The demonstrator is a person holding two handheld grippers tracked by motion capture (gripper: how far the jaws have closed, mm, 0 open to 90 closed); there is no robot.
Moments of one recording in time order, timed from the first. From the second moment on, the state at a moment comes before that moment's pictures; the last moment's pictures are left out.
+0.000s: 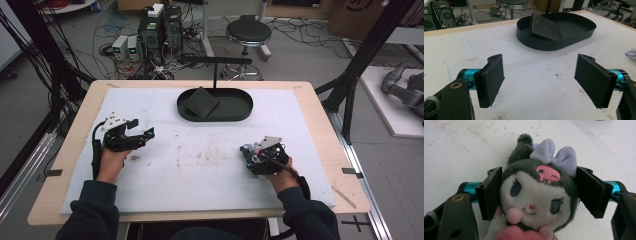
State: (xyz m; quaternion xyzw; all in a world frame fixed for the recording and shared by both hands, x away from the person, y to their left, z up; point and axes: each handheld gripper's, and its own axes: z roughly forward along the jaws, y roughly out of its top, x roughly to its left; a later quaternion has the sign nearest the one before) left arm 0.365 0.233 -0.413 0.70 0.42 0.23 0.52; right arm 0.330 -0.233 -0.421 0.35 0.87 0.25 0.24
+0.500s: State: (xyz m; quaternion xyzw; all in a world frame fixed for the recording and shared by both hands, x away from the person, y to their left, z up) left arm 0.365 0.233 -0.414 0.71 0.42 0.23 0.52; right arm 0.339 -0.239 -0.416 0.34 0.88 0.25 0.21
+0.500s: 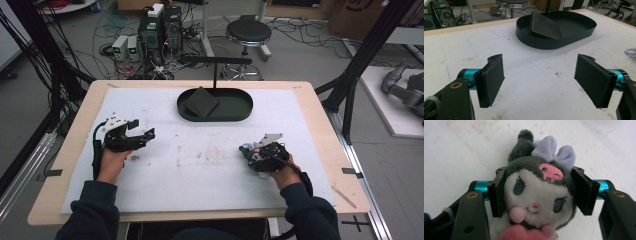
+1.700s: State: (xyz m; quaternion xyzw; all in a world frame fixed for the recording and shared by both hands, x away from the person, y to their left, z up) left arm 0.366 0.236 -0.411 0.69 0.41 0.25 0.54; right arm 0.500 -0.226 -0.257 0.34 0.82 0.37 0.27
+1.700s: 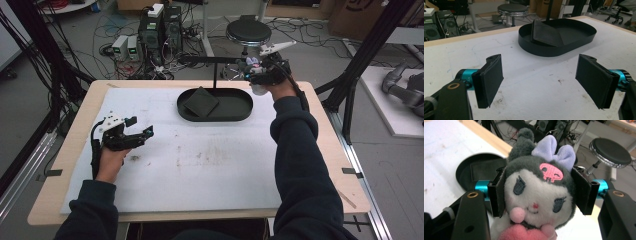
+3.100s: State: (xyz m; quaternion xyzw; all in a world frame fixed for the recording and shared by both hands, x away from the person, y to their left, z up) left arm 0.364 0.241 -0.411 0.69 0.41 0.25 0.54; right arm 0.545 -0.207 -0.337 0.46 0.78 0.33 0.27
